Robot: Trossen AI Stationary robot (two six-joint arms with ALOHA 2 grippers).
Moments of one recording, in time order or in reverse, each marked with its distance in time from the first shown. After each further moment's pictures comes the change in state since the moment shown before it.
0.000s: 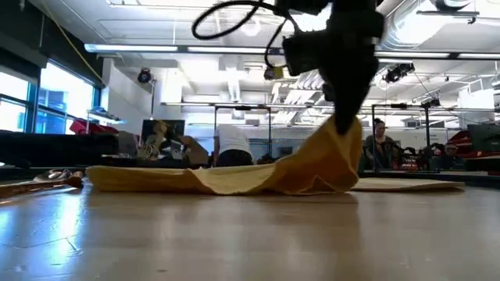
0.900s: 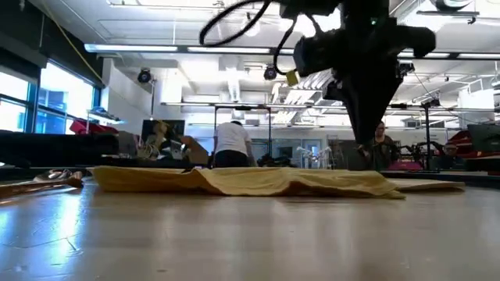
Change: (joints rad) left arm 0.000 0.000 0.000 -0.001 0.000 0.005; right arm 0.038 0.026 0.000 -0.055 0.051 -0.190
